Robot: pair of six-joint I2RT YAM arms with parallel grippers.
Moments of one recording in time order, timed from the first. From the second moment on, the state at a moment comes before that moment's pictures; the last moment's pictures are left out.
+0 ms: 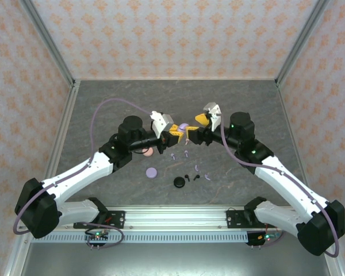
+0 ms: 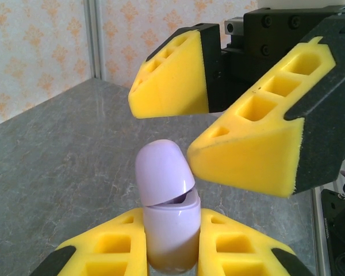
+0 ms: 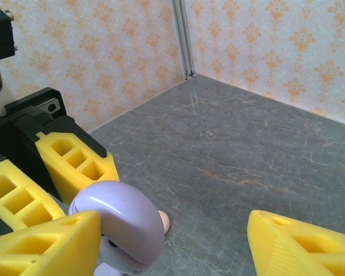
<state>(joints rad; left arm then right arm) -0.64 1.20 0.82 0.17 0.46 -0.02 0.53 1.02 0.83 -0.04 -0.43 0.08</state>
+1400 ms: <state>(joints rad) -0.66 0.86 0.58 0.08 0.31 -0.04 0.45 1.38 1.10 -0.59 -0.28 0.35</state>
